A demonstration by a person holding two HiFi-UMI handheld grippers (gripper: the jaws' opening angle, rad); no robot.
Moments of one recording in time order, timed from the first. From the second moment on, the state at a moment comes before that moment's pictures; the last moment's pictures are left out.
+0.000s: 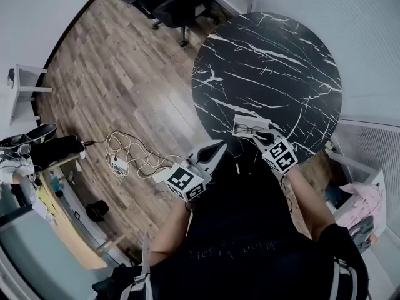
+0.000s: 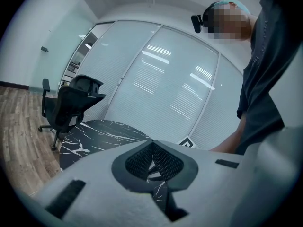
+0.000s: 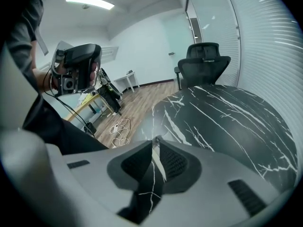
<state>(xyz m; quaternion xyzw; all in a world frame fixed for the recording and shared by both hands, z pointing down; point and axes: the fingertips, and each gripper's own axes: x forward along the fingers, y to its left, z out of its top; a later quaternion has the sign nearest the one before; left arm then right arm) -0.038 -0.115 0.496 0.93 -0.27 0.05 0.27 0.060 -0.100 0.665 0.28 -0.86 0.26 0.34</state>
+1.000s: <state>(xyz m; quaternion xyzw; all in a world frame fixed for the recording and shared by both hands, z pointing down) -0.043 -0.107 0.506 0.92 -0.28 0.06 0.27 0.059 -0.103 0.729 0.22 -0.84 0.19 0.47</state>
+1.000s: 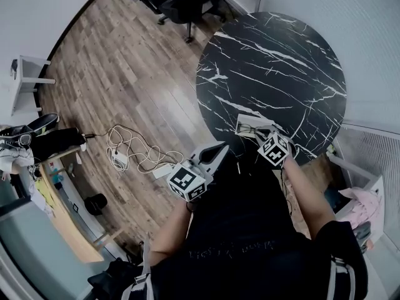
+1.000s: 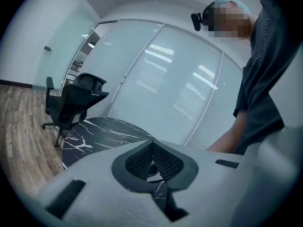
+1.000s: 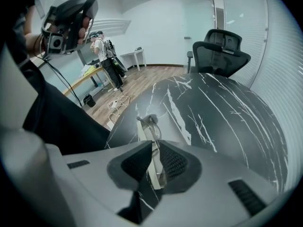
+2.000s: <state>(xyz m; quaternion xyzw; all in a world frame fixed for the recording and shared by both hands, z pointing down) -0.054 -0.106 0.514 0.91 -0.30 0.07 0.29 0.049 -0.106 0.779 0.13 -0.80 0.09 0.58</state>
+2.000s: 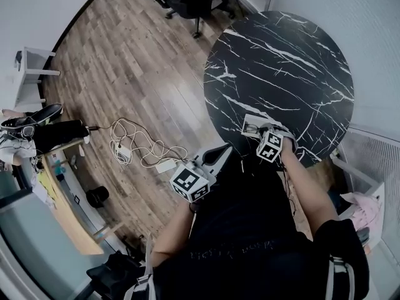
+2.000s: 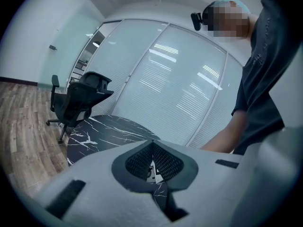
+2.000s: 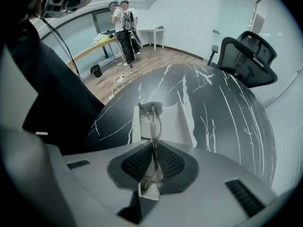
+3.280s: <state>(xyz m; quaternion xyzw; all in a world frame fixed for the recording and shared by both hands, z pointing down) -0.050 -0.112 0.507 0.91 -0.29 0.04 0.30 0.060 -0.125 0.731 0.21 -0.82 0.08 0.52</state>
